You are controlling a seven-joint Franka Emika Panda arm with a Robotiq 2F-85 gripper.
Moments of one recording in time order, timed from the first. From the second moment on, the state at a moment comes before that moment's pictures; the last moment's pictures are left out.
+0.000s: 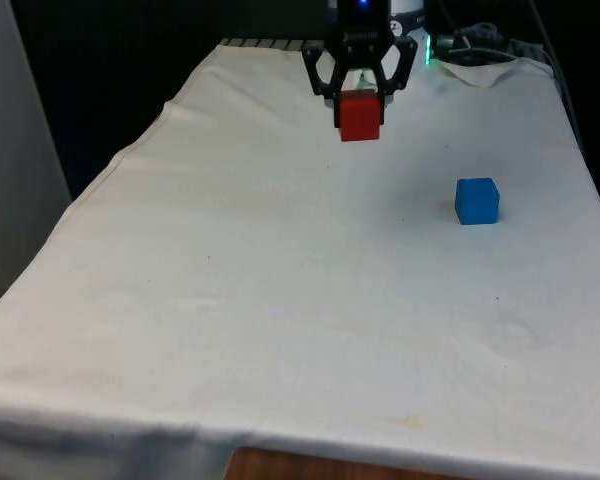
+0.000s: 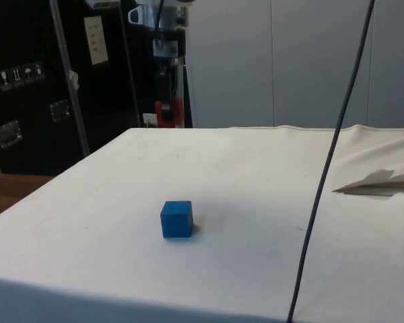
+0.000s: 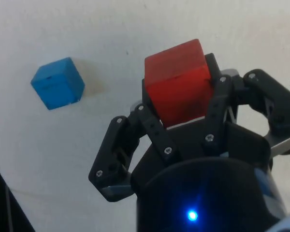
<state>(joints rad) 0.19 0.16 -0.23 -2.18 0.06 2.45 -0.34</state>
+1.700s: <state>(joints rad) 0.19 0.13 -0.04 -2.37 0.04 2.63 -0.10</state>
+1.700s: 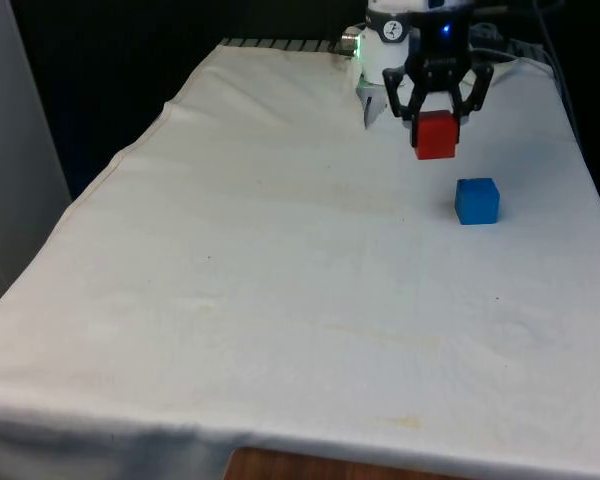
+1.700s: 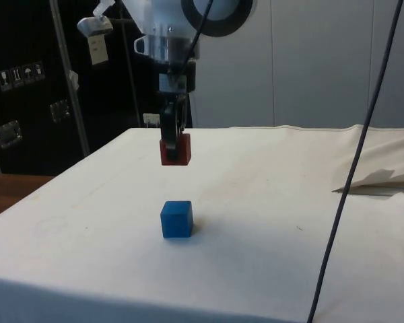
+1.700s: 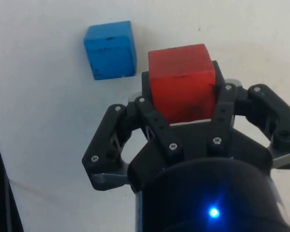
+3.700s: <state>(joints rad) 0.19 0.28 0.08 -2.34 -0.09 2.73 0.14</state>
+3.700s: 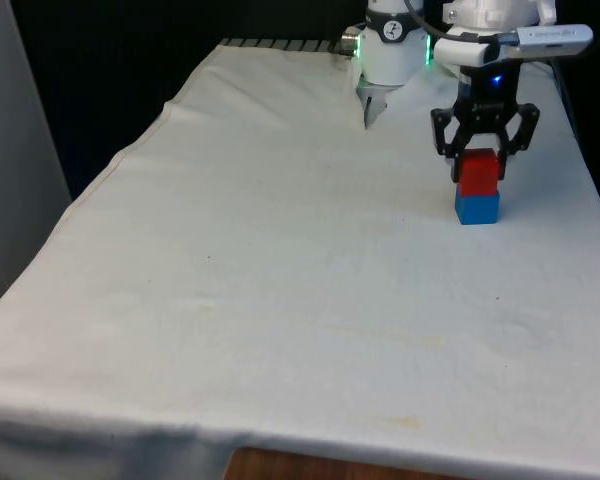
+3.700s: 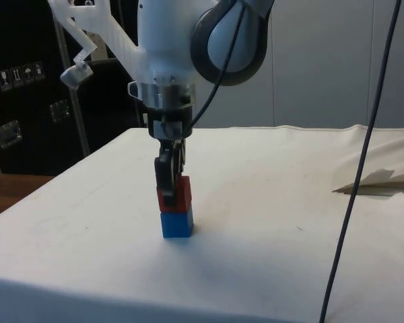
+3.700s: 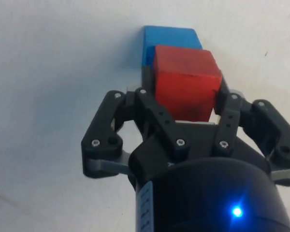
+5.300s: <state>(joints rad) 0.17 0.04 0.08 -2.33 -0.08 2.53 0.14</state>
